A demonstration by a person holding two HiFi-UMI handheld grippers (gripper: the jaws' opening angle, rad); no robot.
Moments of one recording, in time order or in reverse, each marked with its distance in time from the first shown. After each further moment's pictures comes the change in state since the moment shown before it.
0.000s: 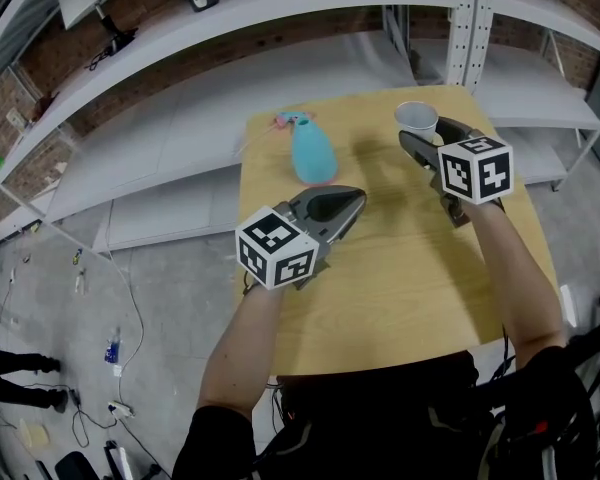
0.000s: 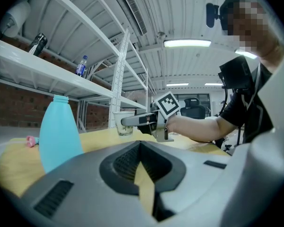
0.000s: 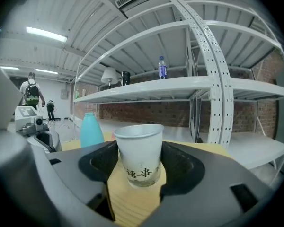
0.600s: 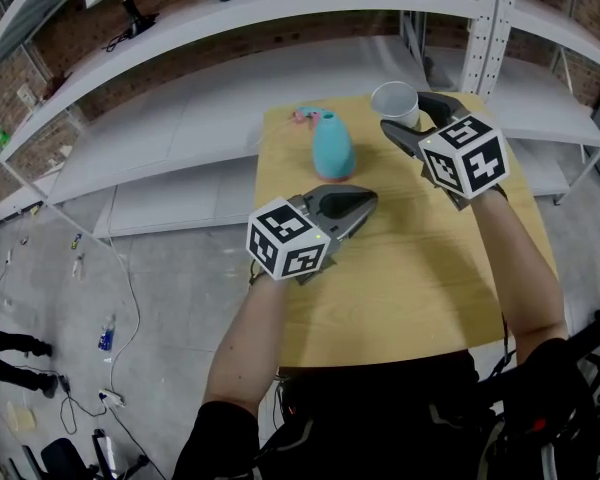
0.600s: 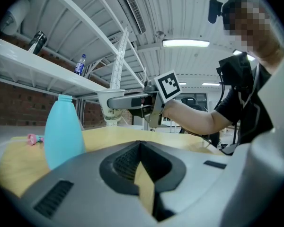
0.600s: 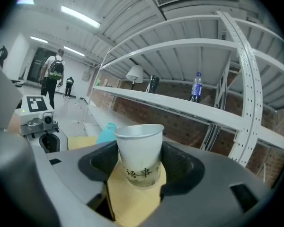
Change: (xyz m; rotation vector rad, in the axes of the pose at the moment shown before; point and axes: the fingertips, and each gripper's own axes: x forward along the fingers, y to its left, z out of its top) left arm -0.013 -0.006 -0.006 0.000 0.020 -0.036; right arm 0.013 0.076 0.060 -0.340 -0.007 0.096
